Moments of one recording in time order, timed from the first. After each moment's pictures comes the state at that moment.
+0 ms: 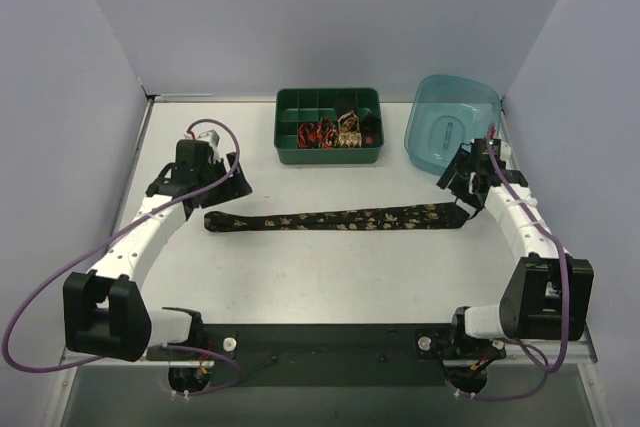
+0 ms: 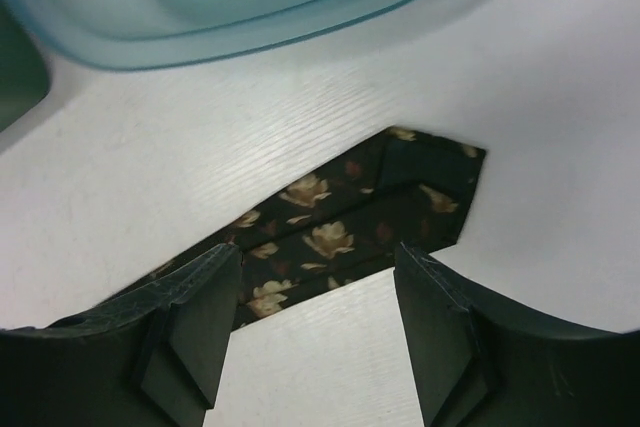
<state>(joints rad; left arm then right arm) -0.18 1.30 0.97 -0.49 0.11 -0.46 -0.08 1.36 0.94 -0.51 0.11 0.48</state>
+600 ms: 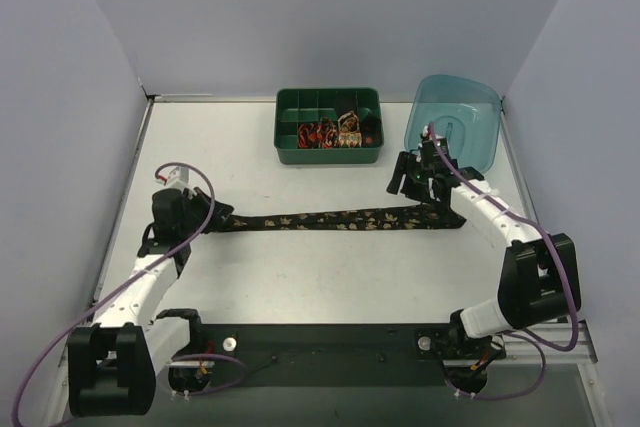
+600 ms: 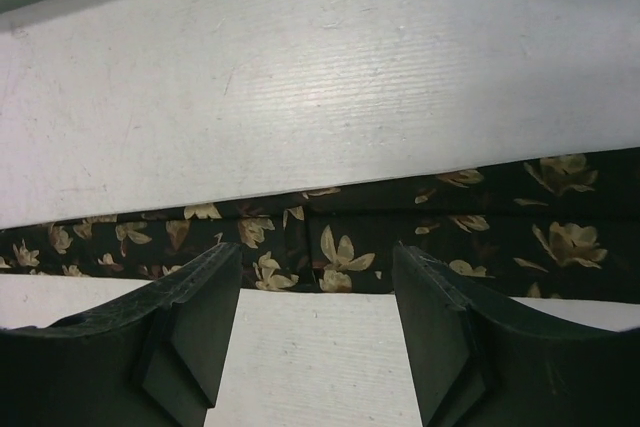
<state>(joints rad) -0.03 1.02 0.48 -0.01 0.27 -0.66 0.25 1.44 0.95 -0.39 -0.01 0.46</state>
